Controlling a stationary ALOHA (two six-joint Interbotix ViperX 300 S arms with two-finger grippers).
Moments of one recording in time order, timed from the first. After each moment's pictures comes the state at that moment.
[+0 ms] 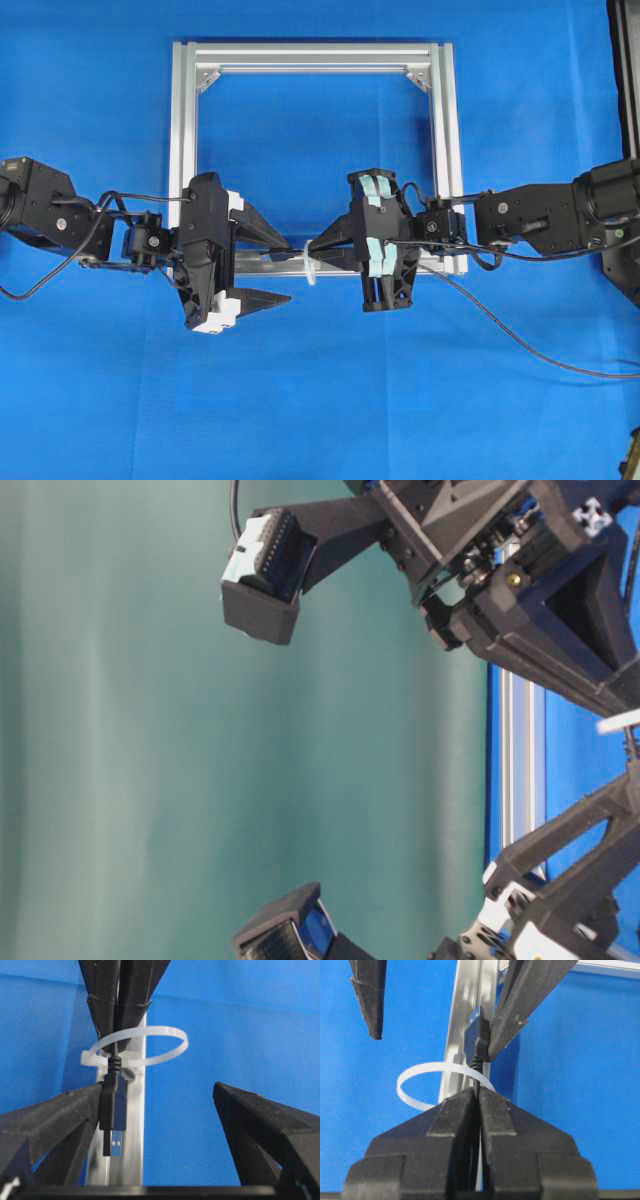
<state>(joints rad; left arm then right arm) -0.13 0.17 0.85 -0.07 -0.60 -0.16 0.06 0.13 0.75 0.02 -0.35 0.06</state>
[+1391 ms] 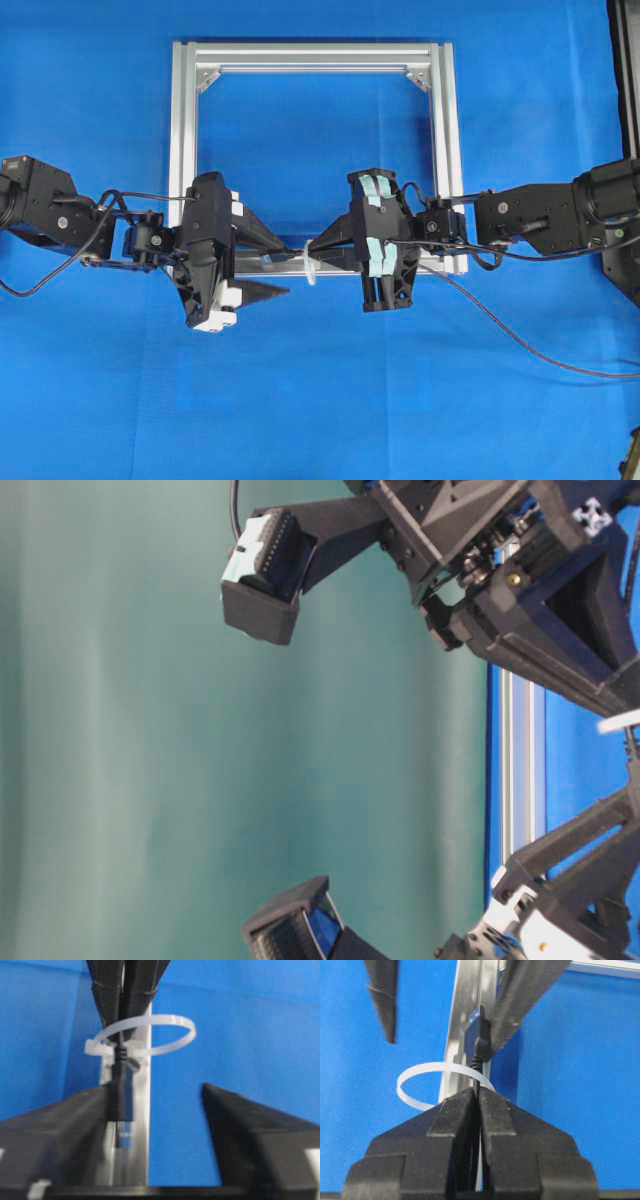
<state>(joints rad) -0.13 0.17 0.84 -0.07 -0.54 -0.16 0.06 0.13 0.75 0.02 -0.35 0.06</state>
